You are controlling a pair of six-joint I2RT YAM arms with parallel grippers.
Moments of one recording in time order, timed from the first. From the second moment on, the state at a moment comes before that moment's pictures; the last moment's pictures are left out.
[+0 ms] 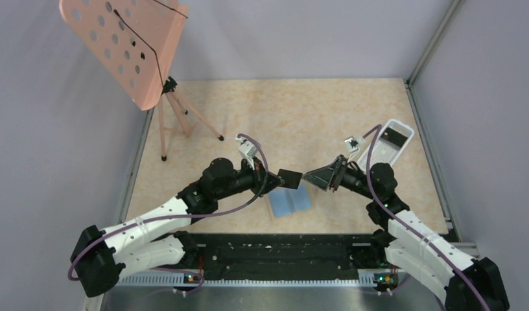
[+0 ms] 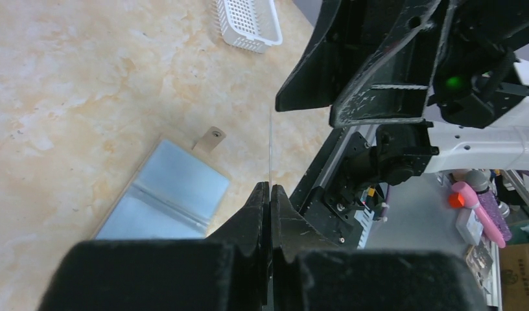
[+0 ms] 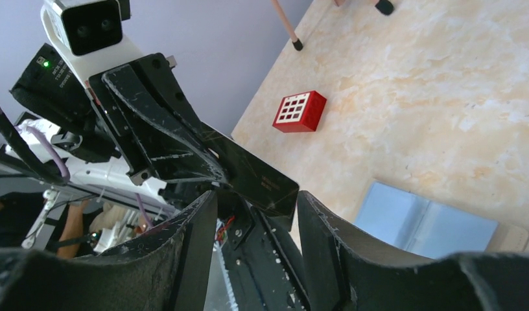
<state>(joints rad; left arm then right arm) -0.86 0.97 0.60 0.18 0.25 -0.57 0.45 0.76 0.31 0.45 -0.61 0.87</state>
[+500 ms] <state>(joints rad) -0.84 0.95 0.54 0.32 0.30 -0.71 0.45 0.90 0.21 0.83 -0.73 1.03</state>
